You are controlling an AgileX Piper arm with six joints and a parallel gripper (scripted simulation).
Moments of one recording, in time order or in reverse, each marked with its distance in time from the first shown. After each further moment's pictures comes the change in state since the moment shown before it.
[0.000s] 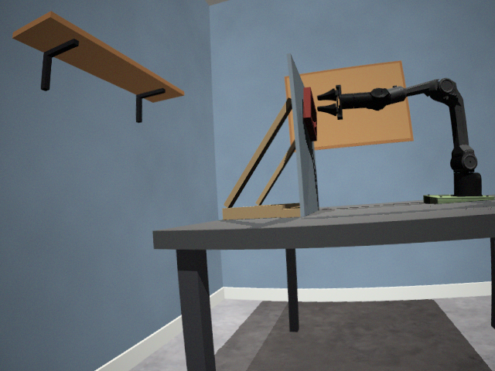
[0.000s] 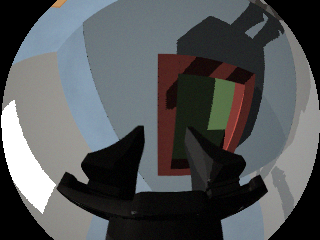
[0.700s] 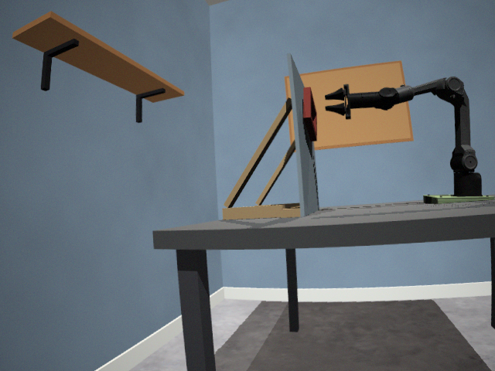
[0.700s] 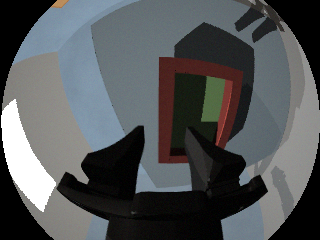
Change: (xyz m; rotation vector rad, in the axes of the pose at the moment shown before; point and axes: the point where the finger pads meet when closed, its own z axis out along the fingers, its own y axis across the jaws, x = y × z) arm 0.000 0.000 -0.030 0.000 -0.001 0.000
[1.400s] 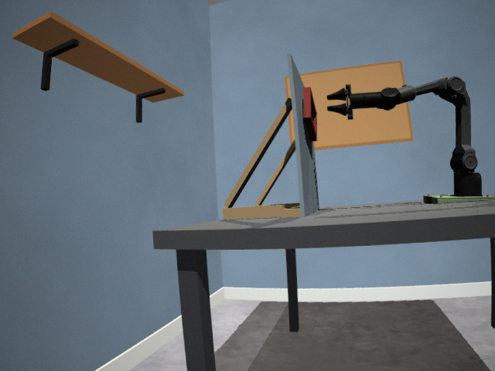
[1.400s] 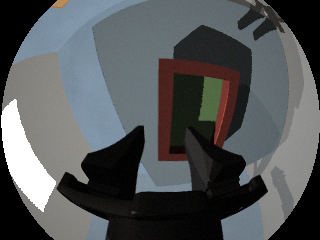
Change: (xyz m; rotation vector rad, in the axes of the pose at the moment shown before) arm -0.001 -0.001 -0.007 0.001 -0.002 -0.001
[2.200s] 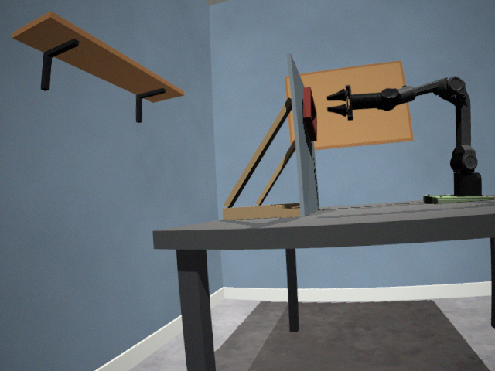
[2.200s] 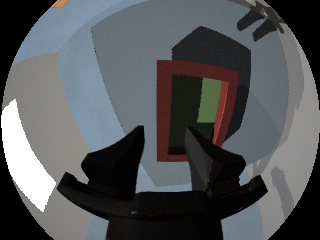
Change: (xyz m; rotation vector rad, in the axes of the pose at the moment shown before) arm -0.002 -0.002 0.000 0.002 0.001 0.000
